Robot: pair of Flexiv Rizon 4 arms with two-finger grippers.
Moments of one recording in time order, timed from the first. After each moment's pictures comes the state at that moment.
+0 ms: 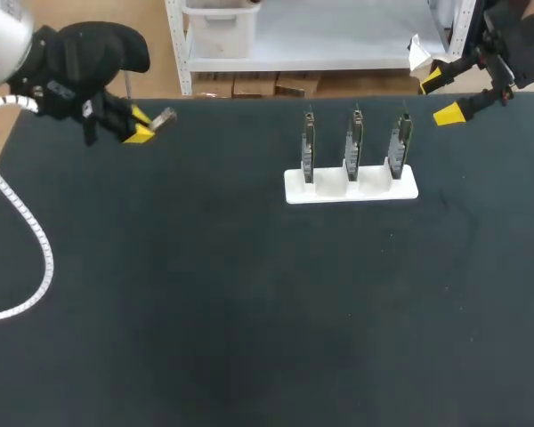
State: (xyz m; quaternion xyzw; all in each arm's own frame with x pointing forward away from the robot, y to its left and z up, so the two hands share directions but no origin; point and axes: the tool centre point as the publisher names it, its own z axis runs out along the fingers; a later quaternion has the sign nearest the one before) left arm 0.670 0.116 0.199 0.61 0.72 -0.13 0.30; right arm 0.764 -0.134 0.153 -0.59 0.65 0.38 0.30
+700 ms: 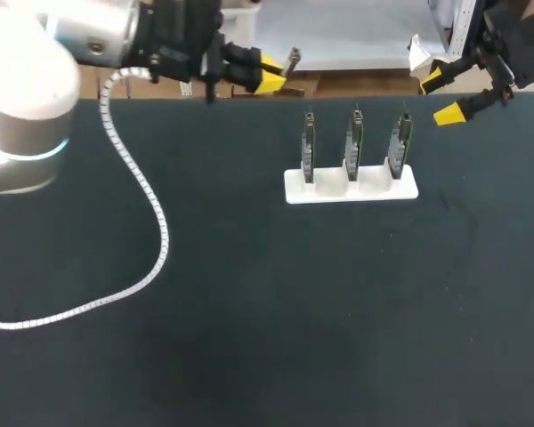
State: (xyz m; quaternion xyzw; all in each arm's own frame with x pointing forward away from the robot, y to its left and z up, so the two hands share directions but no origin) left arm 0.713 -0.063 0.245 0.62 0.58 -0.31 0.43; right arm 0.764 -0.134 0.153 -0.59 0.65 0.38 0.30
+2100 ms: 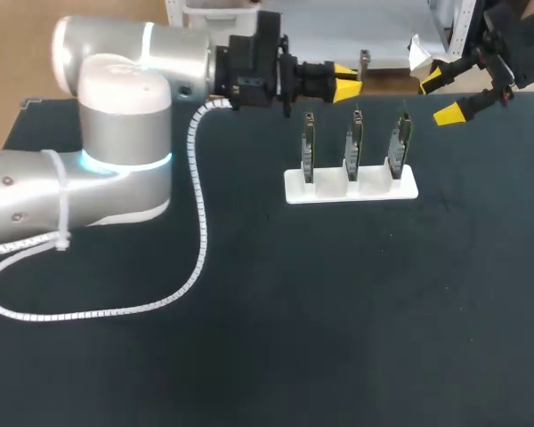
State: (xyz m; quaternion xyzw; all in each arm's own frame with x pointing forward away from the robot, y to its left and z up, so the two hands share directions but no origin) left arm 0.725 -0.170 0.224 0.55 0.51 -0.46 0.48; right arm 0.764 -0.134 0.153 -0.59 0.65 0.38 0.30
